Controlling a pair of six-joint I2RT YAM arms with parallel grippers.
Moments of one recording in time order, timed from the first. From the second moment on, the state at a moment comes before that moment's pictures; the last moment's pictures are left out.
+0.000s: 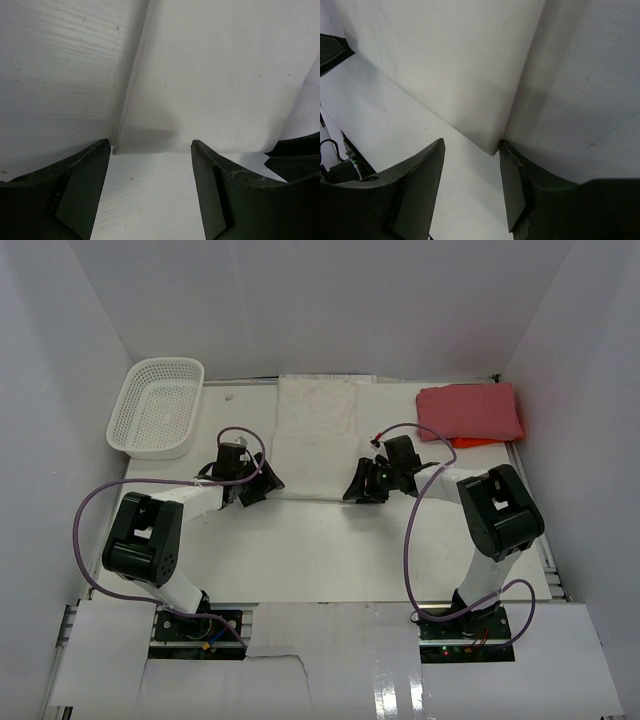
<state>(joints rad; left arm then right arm) -0.27 1.59 0.77 -0.01 0.18 -0.72 0.44 1.78 0.91 -0.01 -0.51 0.55</state>
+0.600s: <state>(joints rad) -0.27 1.61 0.77 0.03 0.18 -0.72 0.44 1.82 0.92 0.01 -0.47 0.55</state>
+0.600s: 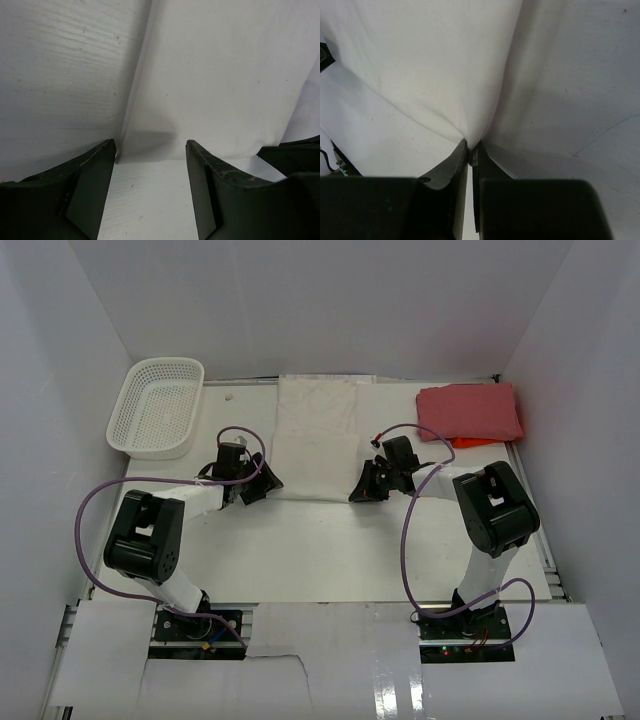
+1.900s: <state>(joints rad) -0.47 1.24 0.37 -0.02 0.39 -0.80 0.56 1.32 0.55 -0.27 -0.43 0.48</state>
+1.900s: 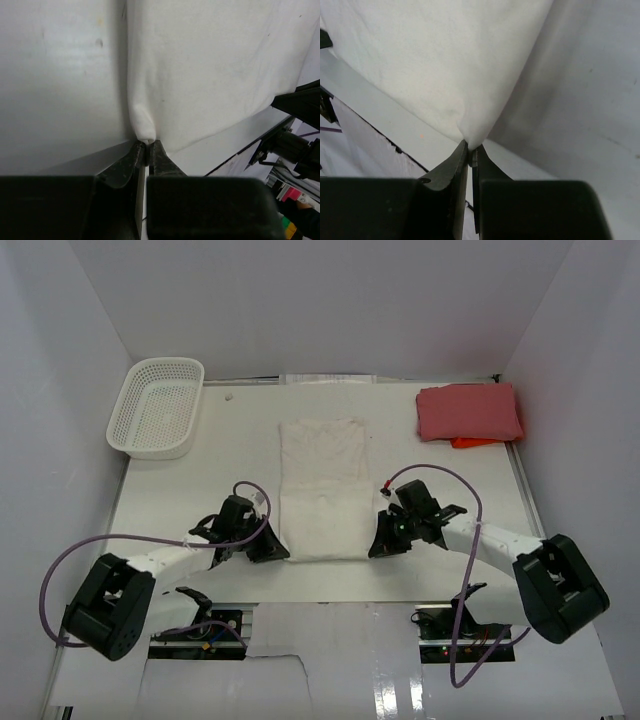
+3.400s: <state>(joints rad) -0.50 1.10 0.89 -0.59 0.21 -0.87 0.58 1.19 0.98 -0.70 -0.36 0.39</state>
